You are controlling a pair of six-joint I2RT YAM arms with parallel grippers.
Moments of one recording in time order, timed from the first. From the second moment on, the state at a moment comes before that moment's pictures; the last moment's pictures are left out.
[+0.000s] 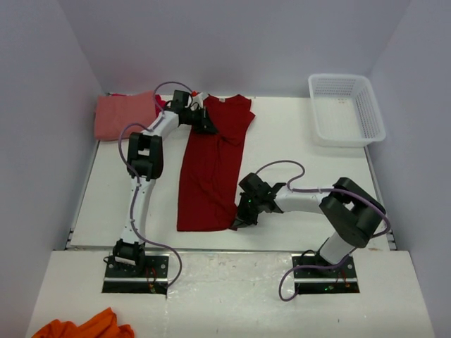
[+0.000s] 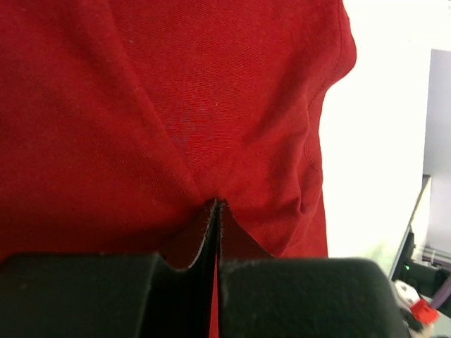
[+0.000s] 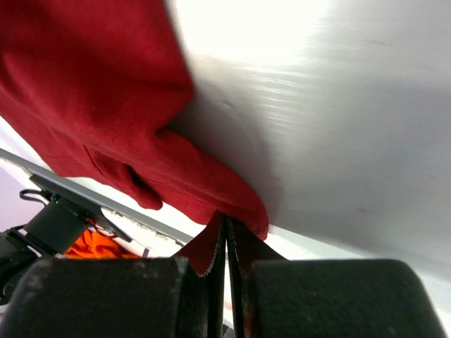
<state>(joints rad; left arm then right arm) -0.18 2.63 2.18 -0.46 0.82 -0.30 0.84 1.66 0.73 -0.24 -0.29 1.19</state>
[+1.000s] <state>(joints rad) -0.23 2.61 2.15 -0.40 0.76 -0.37 1.26 1.45 0.68 -0.53 0.08 1.36</state>
